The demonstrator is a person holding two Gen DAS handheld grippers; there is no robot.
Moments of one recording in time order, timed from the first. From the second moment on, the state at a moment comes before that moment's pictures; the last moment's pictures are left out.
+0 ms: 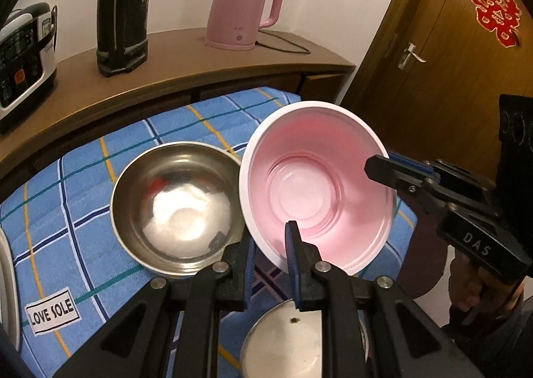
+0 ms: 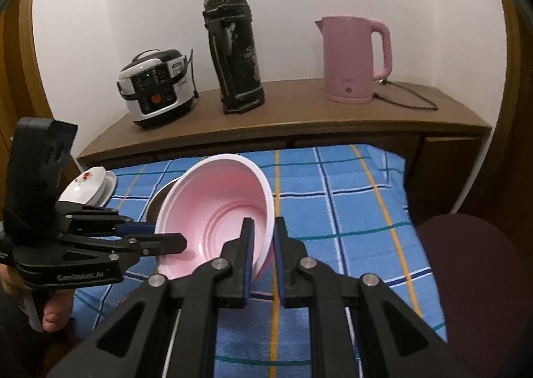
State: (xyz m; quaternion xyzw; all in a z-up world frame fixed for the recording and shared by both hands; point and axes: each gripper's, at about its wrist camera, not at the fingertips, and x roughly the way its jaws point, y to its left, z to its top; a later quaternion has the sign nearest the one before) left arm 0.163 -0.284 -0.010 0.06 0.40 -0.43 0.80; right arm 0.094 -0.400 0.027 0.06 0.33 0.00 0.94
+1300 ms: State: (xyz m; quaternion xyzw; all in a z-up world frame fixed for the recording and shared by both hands) left arm 0.241 -0.206 -0.017 -0.09 0.40 -0.50 0.76; right arm 0.161 -0.359 0.036 0.07 0.38 0.04 0.92
